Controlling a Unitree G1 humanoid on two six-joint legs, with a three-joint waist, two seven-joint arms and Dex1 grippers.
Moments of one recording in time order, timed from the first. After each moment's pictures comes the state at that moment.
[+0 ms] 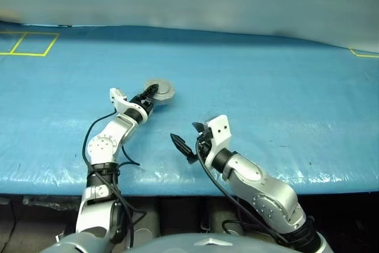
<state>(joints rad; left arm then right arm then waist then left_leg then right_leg) -0.49 0.12 0.31 0.33 -1.30 0.61 0.08 -0.02 -0.33 0.43 -0.54 0.52 0.54 -0.03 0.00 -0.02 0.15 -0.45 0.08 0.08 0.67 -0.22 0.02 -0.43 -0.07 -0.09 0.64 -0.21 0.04</state>
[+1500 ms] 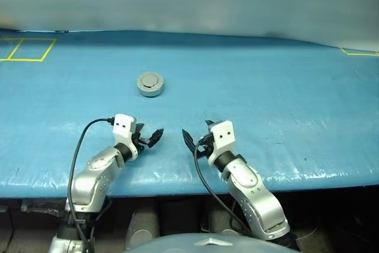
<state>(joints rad) 0.03 0.32 -0.06 -0.23 -0.31 0.44 -0.34 0.09 -0.10 0.34 -0.40 0.12 0.38 0.15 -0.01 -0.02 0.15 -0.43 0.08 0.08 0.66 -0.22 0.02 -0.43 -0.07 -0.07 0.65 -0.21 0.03</state>
